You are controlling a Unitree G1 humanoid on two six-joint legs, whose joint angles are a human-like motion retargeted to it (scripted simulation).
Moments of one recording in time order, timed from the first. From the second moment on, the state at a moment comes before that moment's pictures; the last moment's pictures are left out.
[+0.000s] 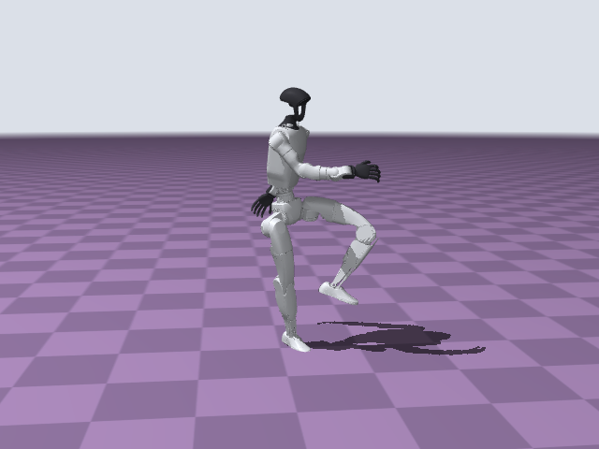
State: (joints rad) left arm 0.28 0.17 0.27 1.70 -0.22 0.17 0.03; right arm -0.92 -0.09 0.05 0.75 -0.49 -0.26 0.28; waist 0.43 -0.05 0.33; left_leg -1.00 0.59 0.55 1.77 -0.22 0.19; right_leg 0.10 0.05 -0.09 0.05 0.02 -0.19
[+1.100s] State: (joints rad) left arm 0.49 0.33 0.46 1.70 -0.37 0.32 0.09; right arm -0.94 -0.21 -0.01 0.66 -0.34 -0.15 0.37; waist 0.61 -0.07 0.44; left_leg -1.13 0.58 0.53 1.83 -0.23 0.26; right_leg 0.09 -0.01 0.06 0.05 0.11 -0.19
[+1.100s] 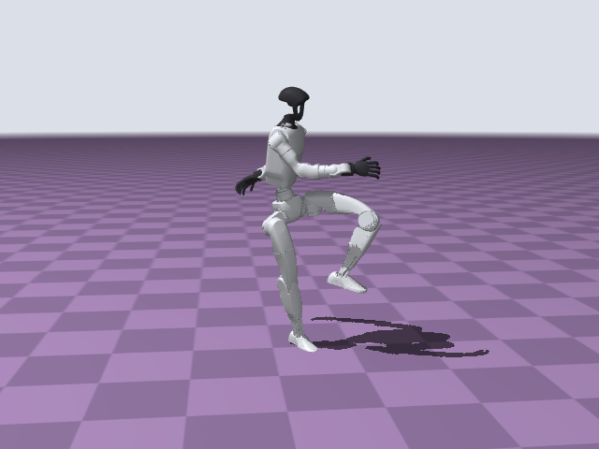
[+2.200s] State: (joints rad) left arm 0.12 0.03 0.21 1.70 -0.39 0.12 -0.01; right arm -0.07 -0.08 -0.18 1.17 -0.77 -0.10 0.22; waist -0.08 -0.05 0.06; left_leg 0.00 0.03 0.65 0.11 -0.23 0.01; right_leg -0.07 -0.01 -0.18 0.00 0.06 -0.03
